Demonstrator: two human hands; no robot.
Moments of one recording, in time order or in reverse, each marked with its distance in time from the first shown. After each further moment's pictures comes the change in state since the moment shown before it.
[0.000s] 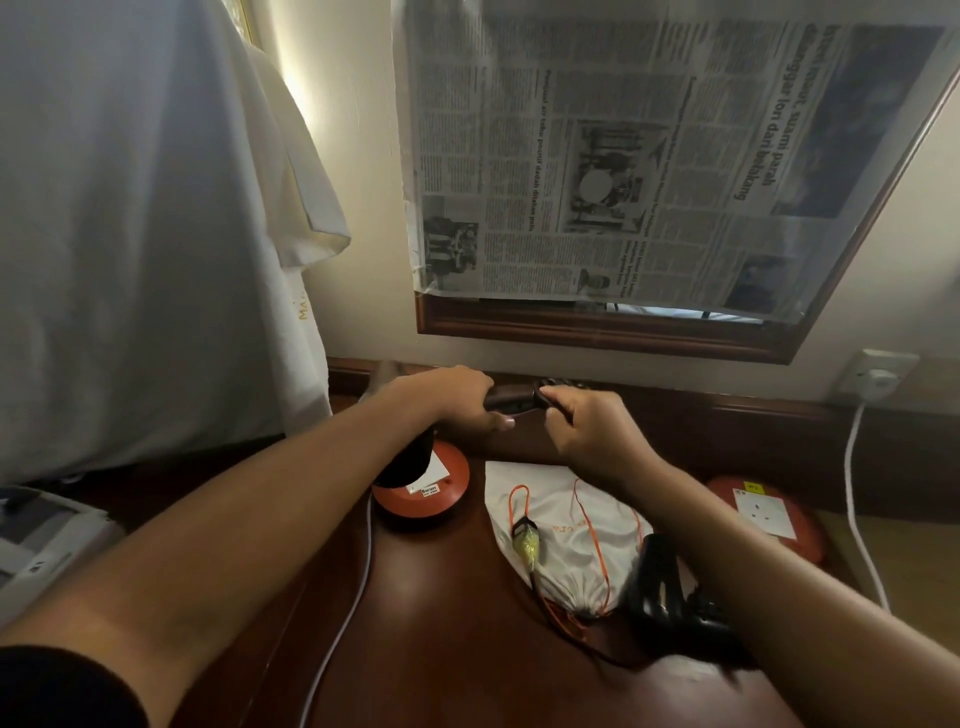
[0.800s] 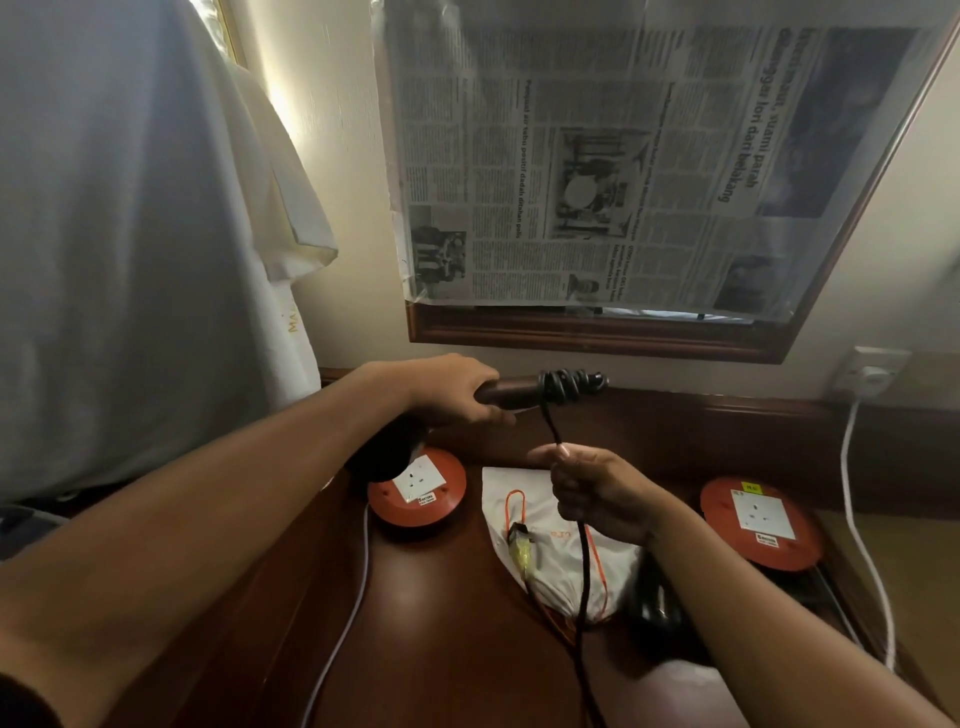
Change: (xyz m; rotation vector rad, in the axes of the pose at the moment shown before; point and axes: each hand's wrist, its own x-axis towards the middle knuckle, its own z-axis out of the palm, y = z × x) left_hand -0.010 0.004 -0.029 -0.119 -0.024 0.209; right_hand -0.023 0.058 0.028 1.277 -0.406 0.520
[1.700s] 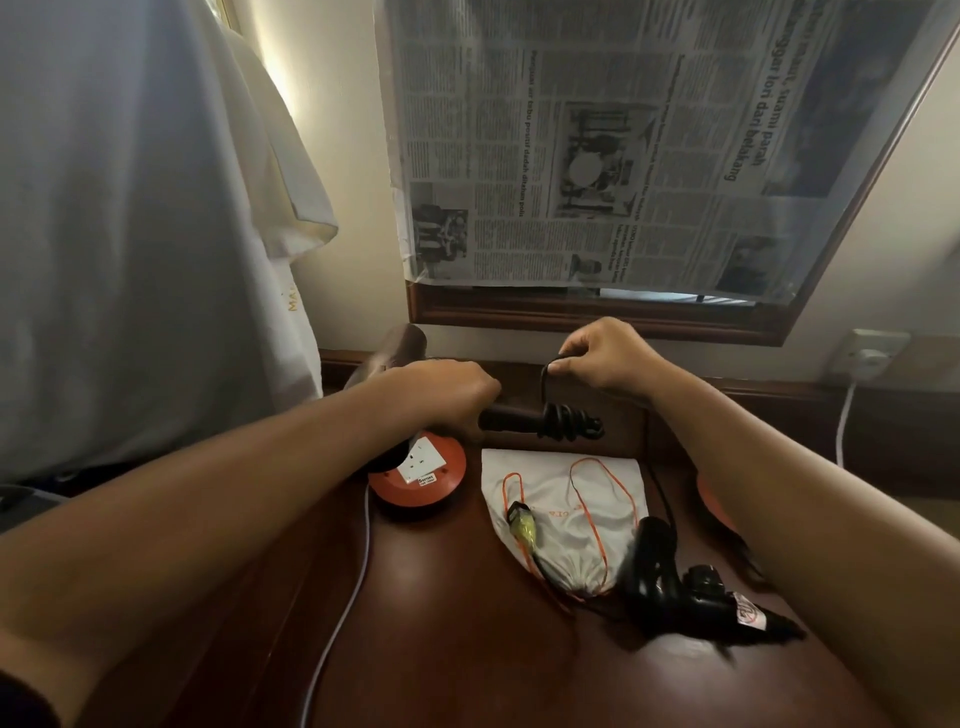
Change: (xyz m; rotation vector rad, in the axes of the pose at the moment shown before) left_hand -0.010 0.013 0.025 0.377 -0.014 -0.067; right_hand 0.029 -0.102 0.007 -1.340 0.380 -0.354
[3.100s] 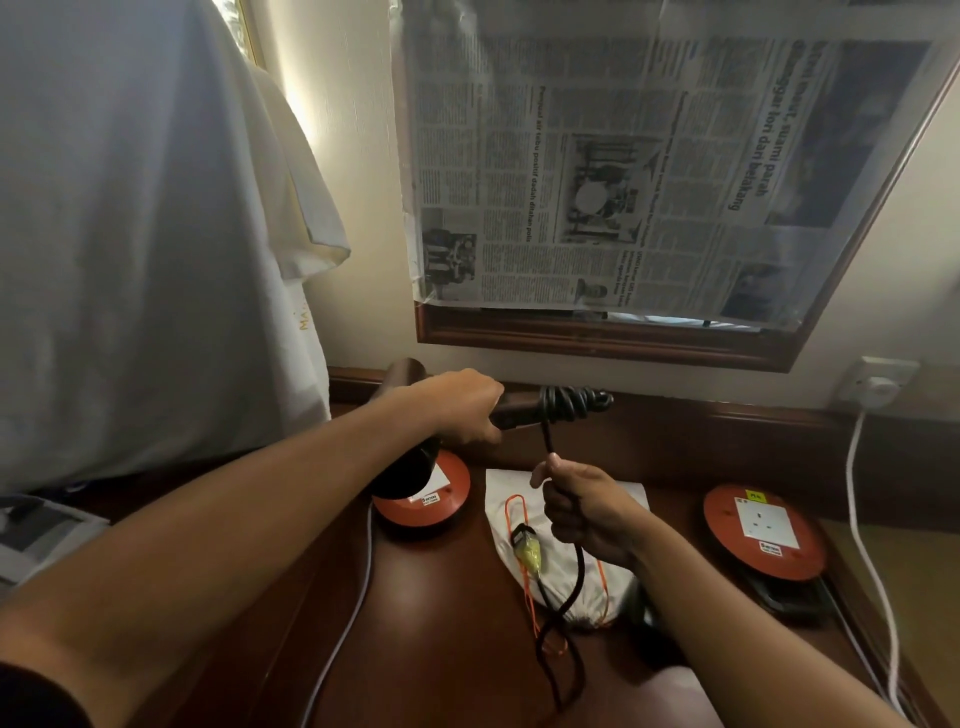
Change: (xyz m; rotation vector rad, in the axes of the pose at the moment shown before) left_hand 0.010 -0.006 -0.003 -0.228 0.054 -0.100; right_hand -0.081 0.009 0.090 1.312 -0.330 0.412
